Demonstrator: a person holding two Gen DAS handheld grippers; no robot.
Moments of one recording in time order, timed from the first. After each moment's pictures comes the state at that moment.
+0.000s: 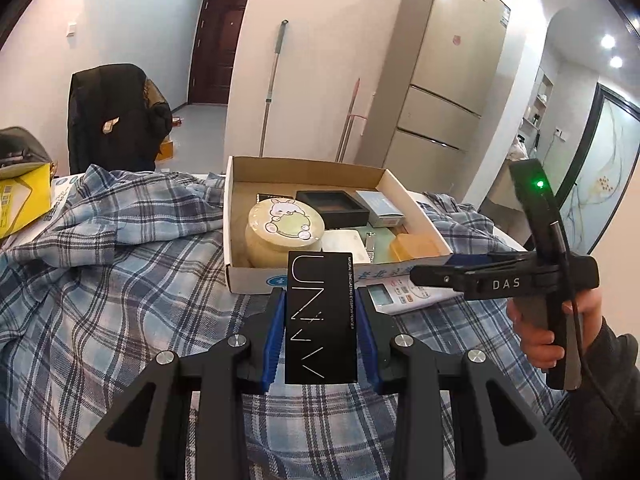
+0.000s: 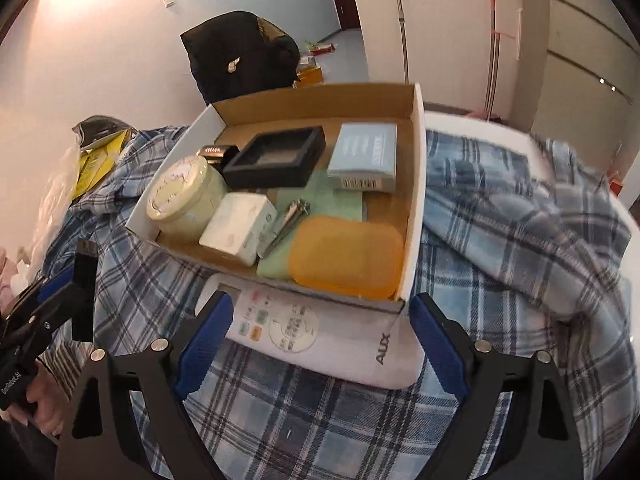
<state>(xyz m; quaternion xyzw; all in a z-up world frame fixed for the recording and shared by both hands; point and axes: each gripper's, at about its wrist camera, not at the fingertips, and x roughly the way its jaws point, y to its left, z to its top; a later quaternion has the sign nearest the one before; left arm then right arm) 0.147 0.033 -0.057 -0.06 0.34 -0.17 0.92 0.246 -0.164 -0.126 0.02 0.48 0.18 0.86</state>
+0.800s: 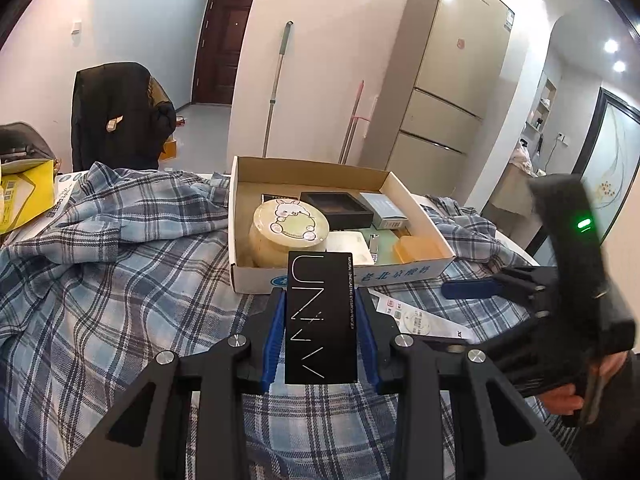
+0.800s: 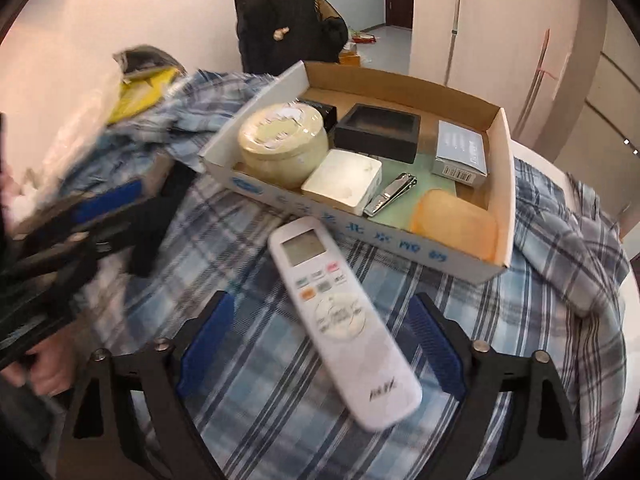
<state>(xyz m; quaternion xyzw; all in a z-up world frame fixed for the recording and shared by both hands) 0.146 0.036 -0.057 -0.07 0.34 -0.16 0.92 0.195 -0.088 -0.121 -0.10 0.48 0.20 0.85</state>
